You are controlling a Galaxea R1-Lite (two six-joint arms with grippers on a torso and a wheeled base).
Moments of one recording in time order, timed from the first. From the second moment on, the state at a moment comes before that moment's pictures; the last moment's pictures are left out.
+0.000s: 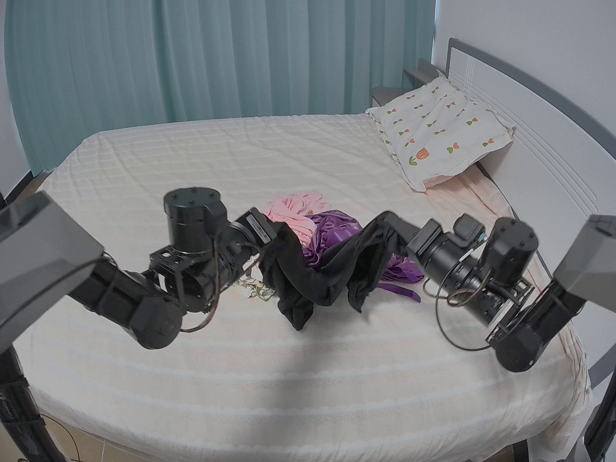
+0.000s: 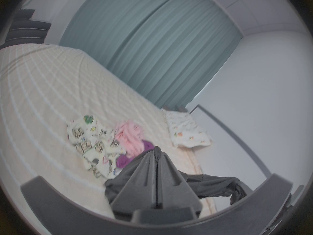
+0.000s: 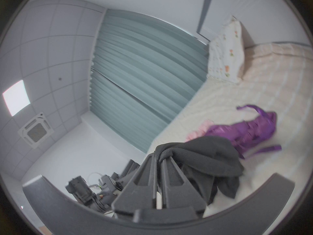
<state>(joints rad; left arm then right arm) -0.51 2.02 -0.93 -0.94 0.24 -0.73 0.52 2.07 -0.66 -1.52 0.03 0.89</state>
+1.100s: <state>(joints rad) -0.38 1.69 -0.49 -0.99 0.07 -0.93 0.49 1.99 -0.57 -1.55 0.10 0.85</state>
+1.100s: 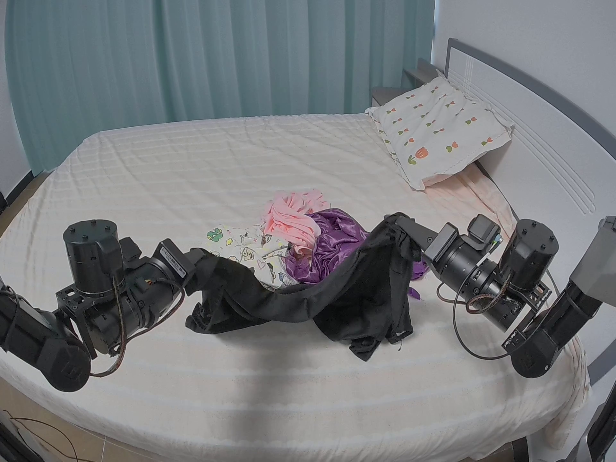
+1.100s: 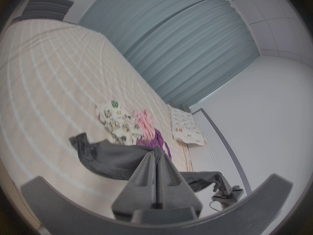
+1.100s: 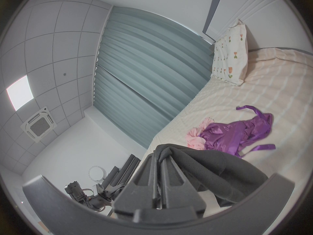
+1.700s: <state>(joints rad) -0.34 1.71 -0.44 -0.99 0.01 -0.97 0.51 1.99 -0.53 -1.55 0.10 0.85</state>
